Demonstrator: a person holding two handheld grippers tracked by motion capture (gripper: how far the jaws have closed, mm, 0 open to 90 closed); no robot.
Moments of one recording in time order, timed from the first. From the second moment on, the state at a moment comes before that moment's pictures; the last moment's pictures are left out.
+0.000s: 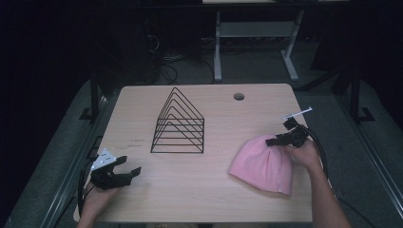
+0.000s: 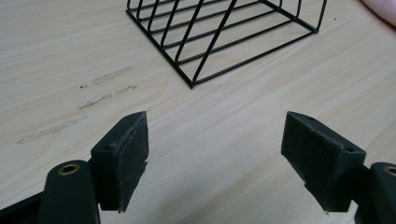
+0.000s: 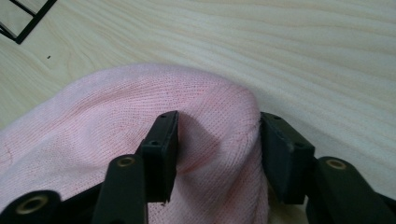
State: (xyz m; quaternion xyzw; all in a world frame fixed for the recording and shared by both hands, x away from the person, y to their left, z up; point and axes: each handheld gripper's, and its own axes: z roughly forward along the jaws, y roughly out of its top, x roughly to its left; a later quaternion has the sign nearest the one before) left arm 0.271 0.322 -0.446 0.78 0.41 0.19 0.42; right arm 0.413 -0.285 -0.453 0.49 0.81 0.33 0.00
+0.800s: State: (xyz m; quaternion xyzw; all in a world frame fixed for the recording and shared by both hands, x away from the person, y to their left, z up) left arm 0.271 0.321 -0.445 0.78 0.41 0.19 0.42; right arm 0.397 -0.283 -0.432 0.47 0.81 0.36 0.02
